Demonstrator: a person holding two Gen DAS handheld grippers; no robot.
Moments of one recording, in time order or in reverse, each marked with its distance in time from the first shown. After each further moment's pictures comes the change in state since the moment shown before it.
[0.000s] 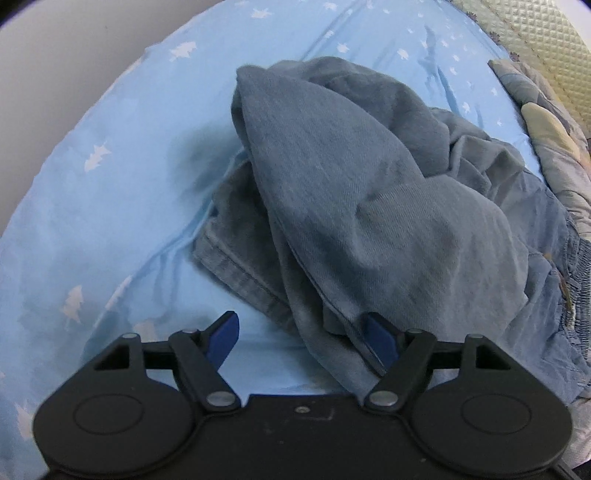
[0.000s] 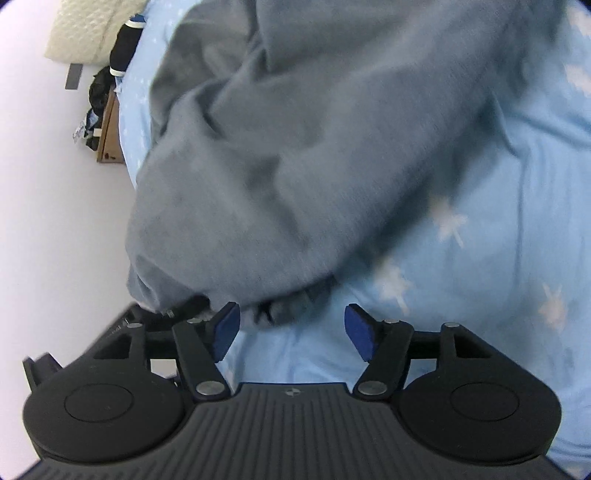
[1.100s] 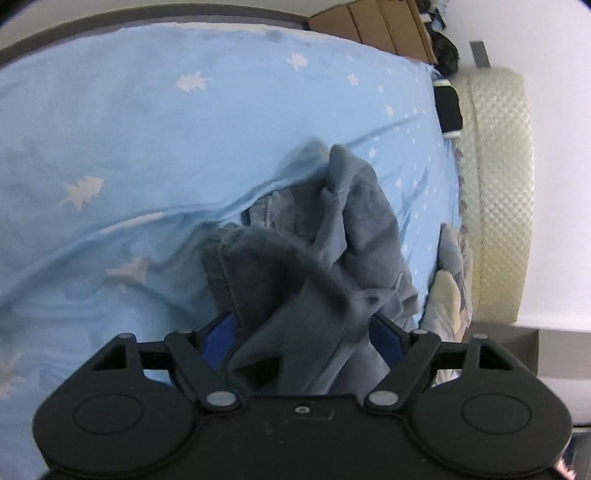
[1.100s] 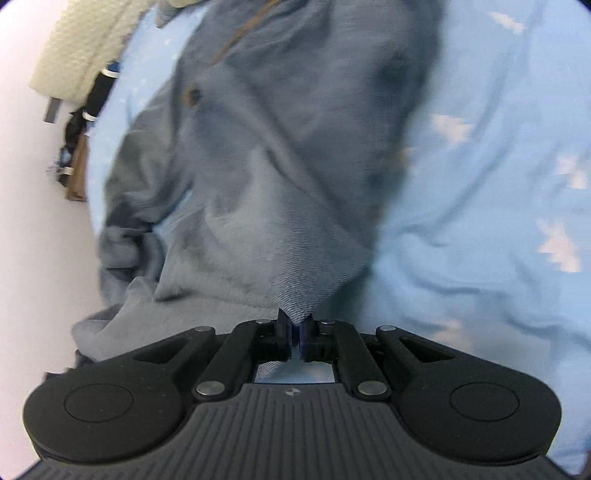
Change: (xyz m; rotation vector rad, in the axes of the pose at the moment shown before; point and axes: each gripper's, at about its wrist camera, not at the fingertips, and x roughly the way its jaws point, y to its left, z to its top) left arm -0.029 0.107 -0.008 -0.672 -0.097 -0.488; right arm -0.123 -0.098 0.025 -0.036 -0.168 -0.181
